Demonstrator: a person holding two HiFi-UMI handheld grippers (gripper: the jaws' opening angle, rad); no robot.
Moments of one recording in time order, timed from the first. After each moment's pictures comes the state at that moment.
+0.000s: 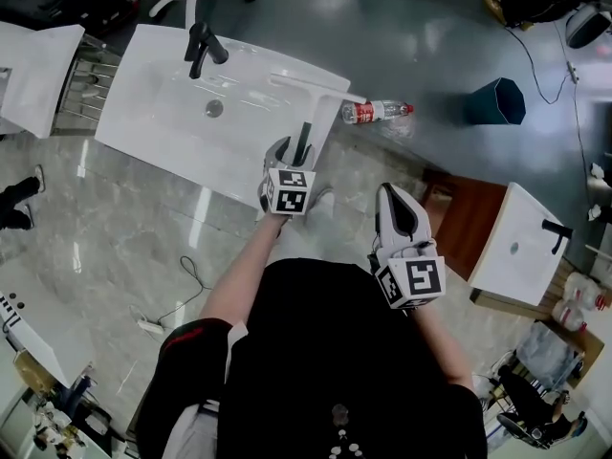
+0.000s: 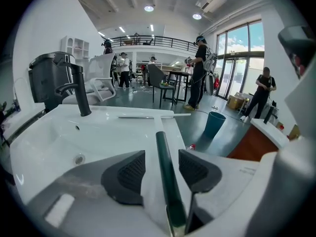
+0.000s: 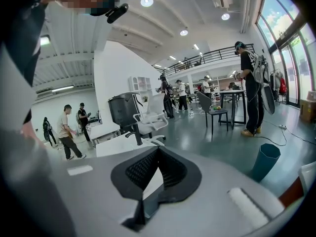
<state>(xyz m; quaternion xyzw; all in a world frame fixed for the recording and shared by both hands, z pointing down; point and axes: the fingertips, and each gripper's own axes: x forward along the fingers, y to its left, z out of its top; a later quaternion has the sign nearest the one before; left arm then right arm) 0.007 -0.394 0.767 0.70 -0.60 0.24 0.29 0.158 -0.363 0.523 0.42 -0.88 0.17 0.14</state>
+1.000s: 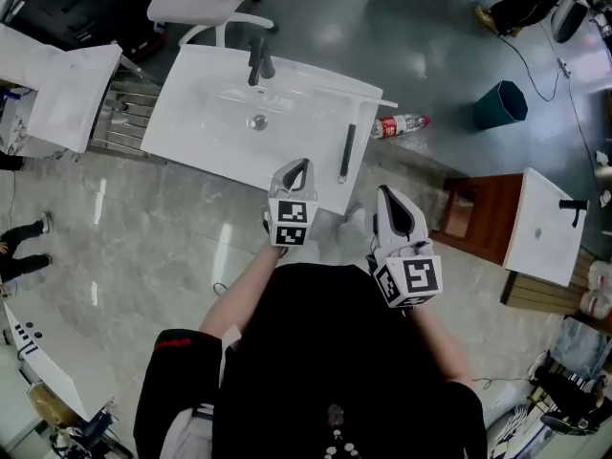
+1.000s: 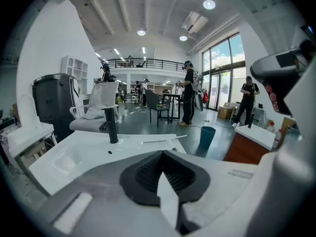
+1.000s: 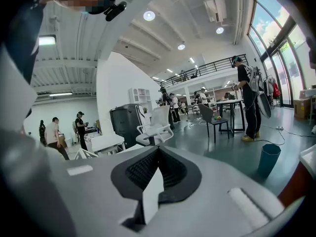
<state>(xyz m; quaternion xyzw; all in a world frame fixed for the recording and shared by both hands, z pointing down) -0.089 -0.305 0.639 0.76 -0.59 0.19 0.18 0.050 -0.270 0.478 0.46 -0.88 0.14 0.07</state>
